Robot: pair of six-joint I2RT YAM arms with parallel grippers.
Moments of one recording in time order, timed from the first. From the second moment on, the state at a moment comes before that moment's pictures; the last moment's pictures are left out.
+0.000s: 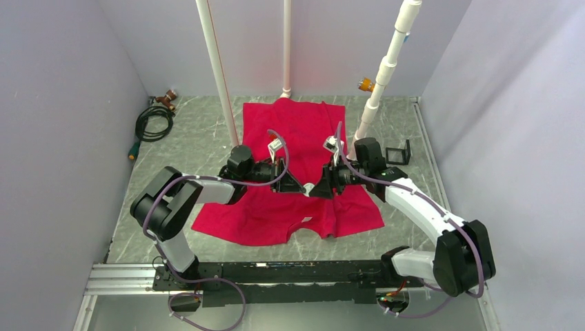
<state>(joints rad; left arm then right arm) -0.58 1.72 0.71 0.99 1.06 -0.83 0.39 1.22 0.77 -0.25 -0.85 0.05</state>
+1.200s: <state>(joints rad) -0.58 1.72 0.69 1.02 1.00 -0.80 0.39 1.26 0.80 -0.23 -0.84 0.15</state>
